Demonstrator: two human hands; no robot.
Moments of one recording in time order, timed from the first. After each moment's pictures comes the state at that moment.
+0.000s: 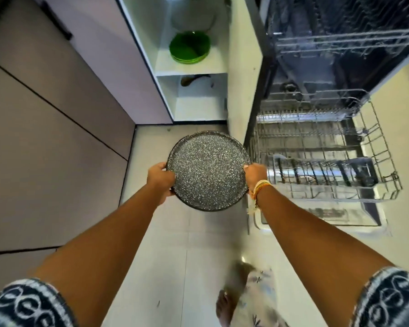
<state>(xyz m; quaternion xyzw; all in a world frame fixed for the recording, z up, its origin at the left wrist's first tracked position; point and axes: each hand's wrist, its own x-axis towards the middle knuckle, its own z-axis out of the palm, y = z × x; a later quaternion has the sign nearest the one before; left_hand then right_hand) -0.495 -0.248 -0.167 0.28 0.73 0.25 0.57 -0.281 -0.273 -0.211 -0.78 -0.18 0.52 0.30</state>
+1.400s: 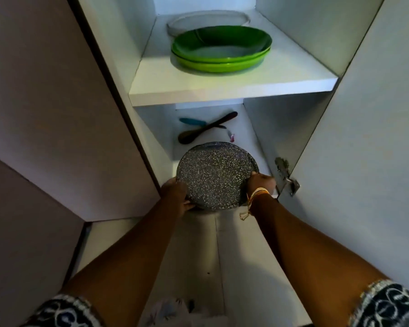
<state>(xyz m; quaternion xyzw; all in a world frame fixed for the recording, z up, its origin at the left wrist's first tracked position) -0.516 0.278 -0.596 0.32 0.64 0.30 0.63 -0.335 0.242 -0.619 -0.76 -0.04 0.35 0.55</state>
